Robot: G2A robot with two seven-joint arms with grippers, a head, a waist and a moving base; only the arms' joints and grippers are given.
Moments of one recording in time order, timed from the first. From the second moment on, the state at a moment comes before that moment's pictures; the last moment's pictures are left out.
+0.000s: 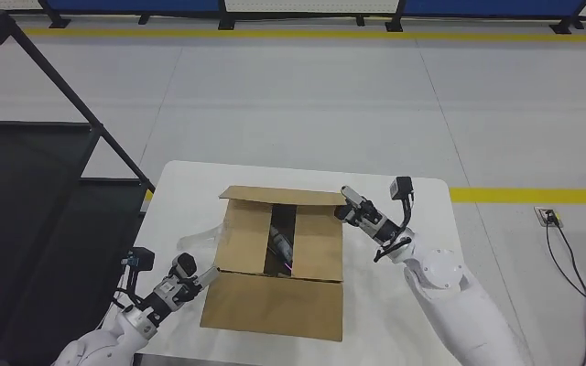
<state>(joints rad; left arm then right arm) 1.51 -1.10 -1.66 -1.77 0.51 -0.48 -0.40 -0.81 -1.21 1.10 -1.26 0.34 -0.33 0.47</state>
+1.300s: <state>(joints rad) 1.53 -1.09 -1.66 -1.78 0.50 -0.49 -0.38 -0.47 -1.37 0.88 -0.95 0.28 -0.30 0.20</state>
